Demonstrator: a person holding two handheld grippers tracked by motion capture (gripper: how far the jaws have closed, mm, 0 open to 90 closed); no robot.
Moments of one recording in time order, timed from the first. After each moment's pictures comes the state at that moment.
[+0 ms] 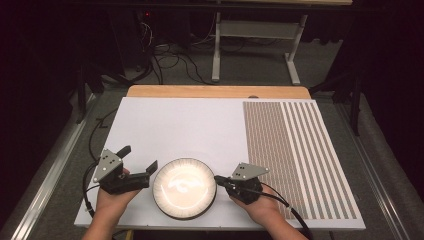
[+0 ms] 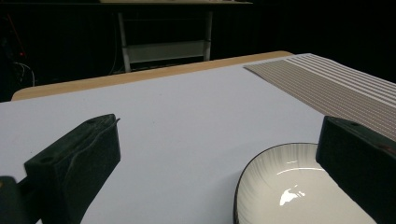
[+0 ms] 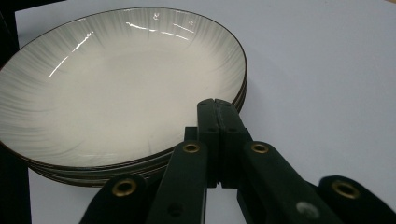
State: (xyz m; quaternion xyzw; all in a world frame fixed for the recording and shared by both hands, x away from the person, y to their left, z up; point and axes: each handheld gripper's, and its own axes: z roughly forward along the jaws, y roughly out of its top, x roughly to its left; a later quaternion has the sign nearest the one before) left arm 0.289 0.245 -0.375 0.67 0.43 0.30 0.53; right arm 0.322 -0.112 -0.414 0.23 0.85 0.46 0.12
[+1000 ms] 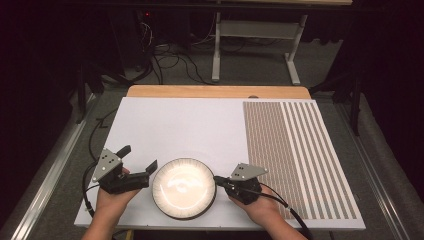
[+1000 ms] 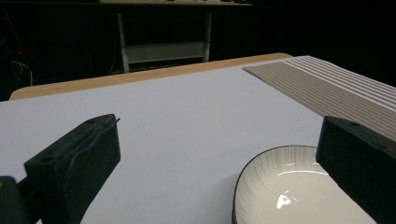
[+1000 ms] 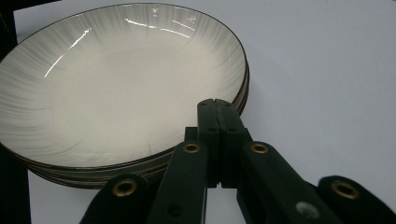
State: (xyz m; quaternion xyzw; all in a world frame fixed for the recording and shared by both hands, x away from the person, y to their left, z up) left arm 0.289 0.246 -0.375 0.66 0.43 0.29 0.54; right arm 0.322 -0.110 -0.415 0.23 0.85 0.46 0.12
